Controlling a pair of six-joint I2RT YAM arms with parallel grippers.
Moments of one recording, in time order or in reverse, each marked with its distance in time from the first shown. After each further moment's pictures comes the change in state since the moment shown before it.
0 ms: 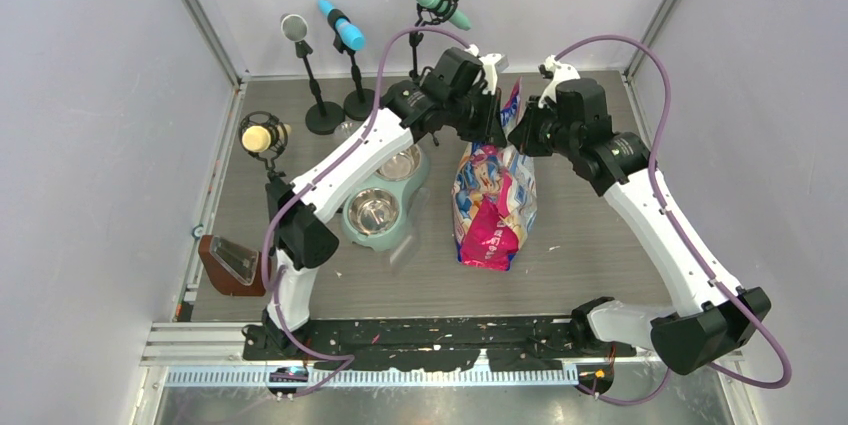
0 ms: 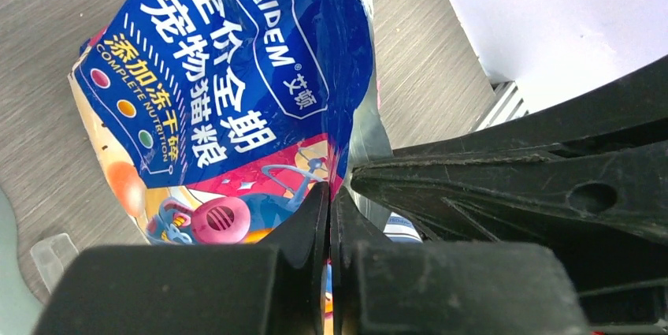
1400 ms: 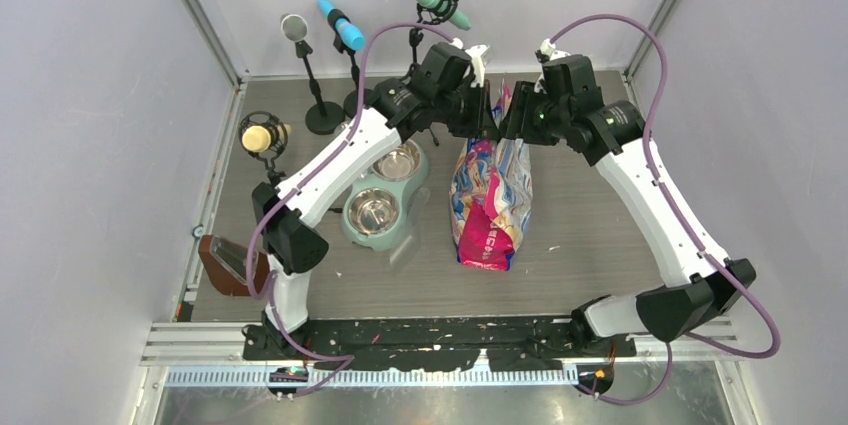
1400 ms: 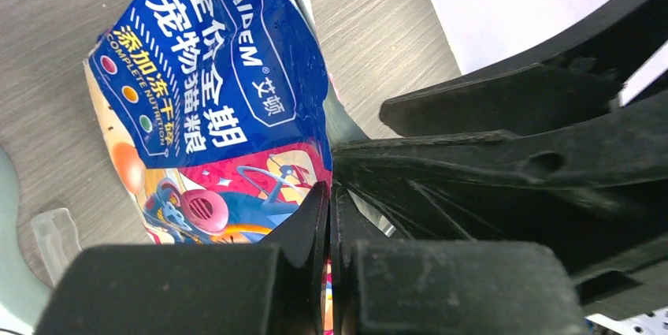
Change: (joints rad) left arm 0.013 -0.074 -0.035 0.002 -0.042 -0.075; right arm 0.023 0.151 0.261 -0.241 0.074 0.091
